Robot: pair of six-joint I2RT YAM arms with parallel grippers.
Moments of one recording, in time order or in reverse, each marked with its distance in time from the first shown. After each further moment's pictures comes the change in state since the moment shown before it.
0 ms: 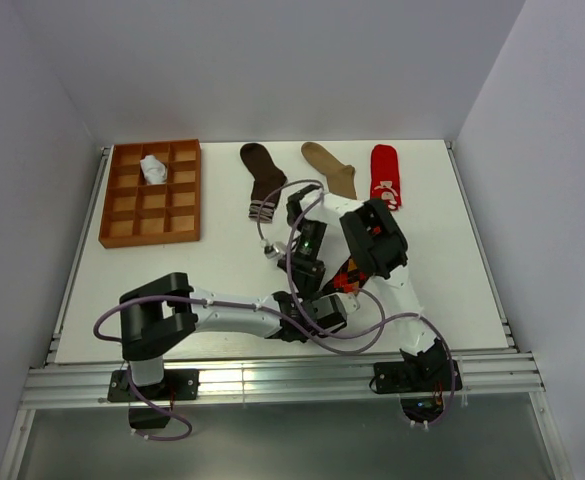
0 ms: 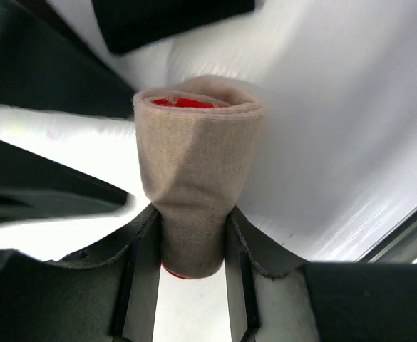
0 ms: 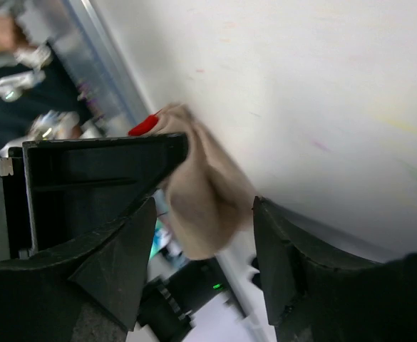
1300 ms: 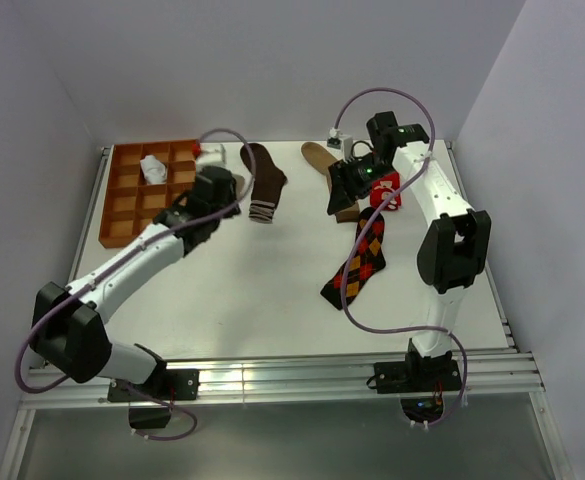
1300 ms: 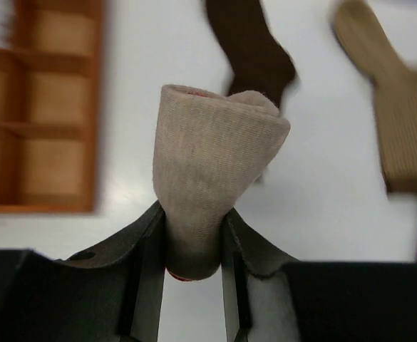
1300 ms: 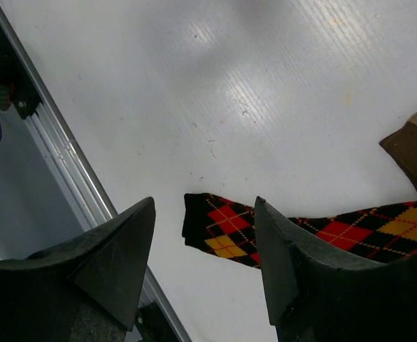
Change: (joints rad) left arm 0.744 -0.419 0.023 0.113 -0.011 -0.328; right arm -0.420 -0.477 0.087 0.352 -0.058 0.257
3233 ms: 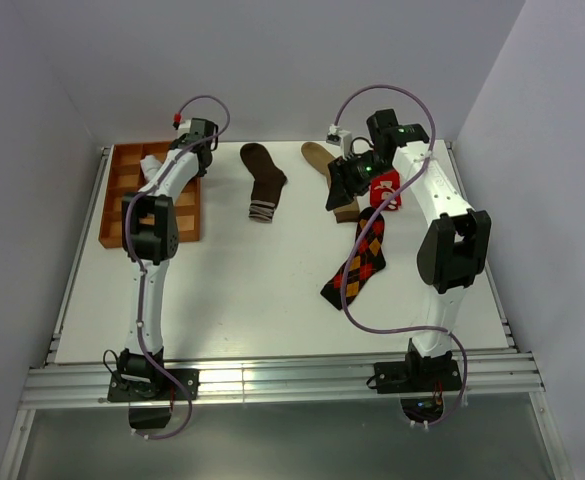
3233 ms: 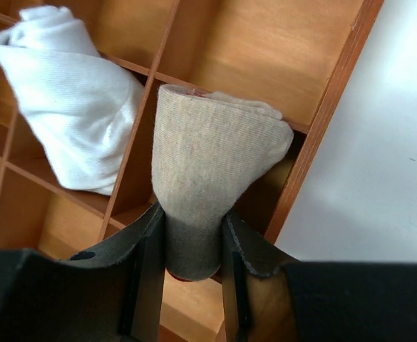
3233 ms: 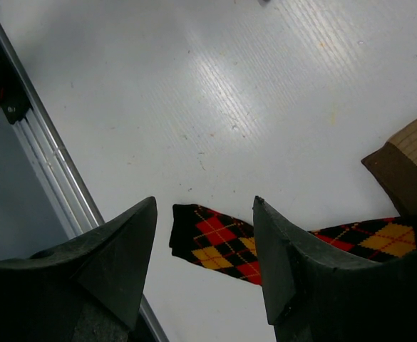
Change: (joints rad) left arm 0.420 1.060 1.071 -0.391 -0.243 0.139; right arm 0.000 -0.001 0.013 0.051 -0.005 -0.009
